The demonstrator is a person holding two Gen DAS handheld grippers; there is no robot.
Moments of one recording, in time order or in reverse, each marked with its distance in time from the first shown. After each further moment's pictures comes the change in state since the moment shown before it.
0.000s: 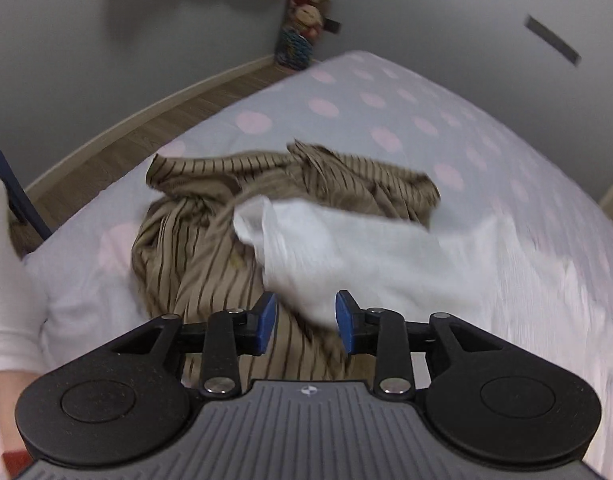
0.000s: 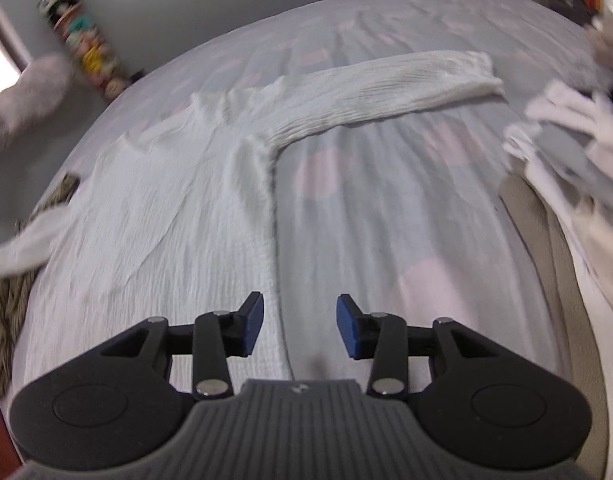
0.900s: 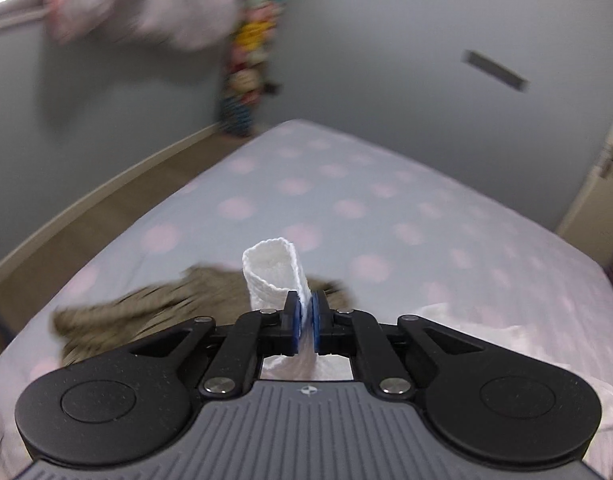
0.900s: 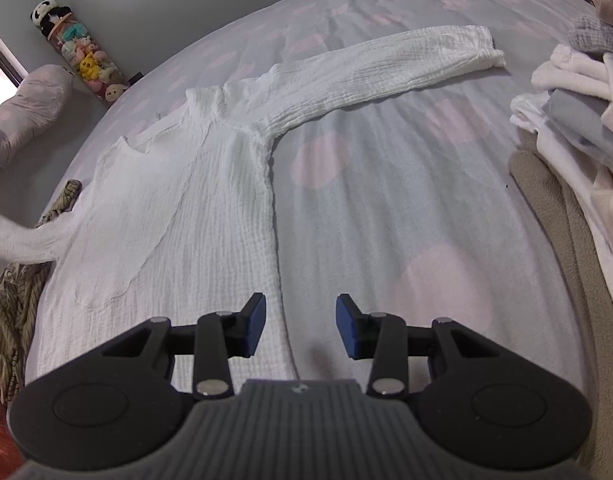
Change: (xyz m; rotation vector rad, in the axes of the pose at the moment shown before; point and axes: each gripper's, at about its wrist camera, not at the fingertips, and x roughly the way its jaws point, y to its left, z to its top) left arm -0.023 -0.148 0.076 0.196 -0.159 -0.147; right arm 0.015 -0.004 -0.001 0.032 0.031 0.053
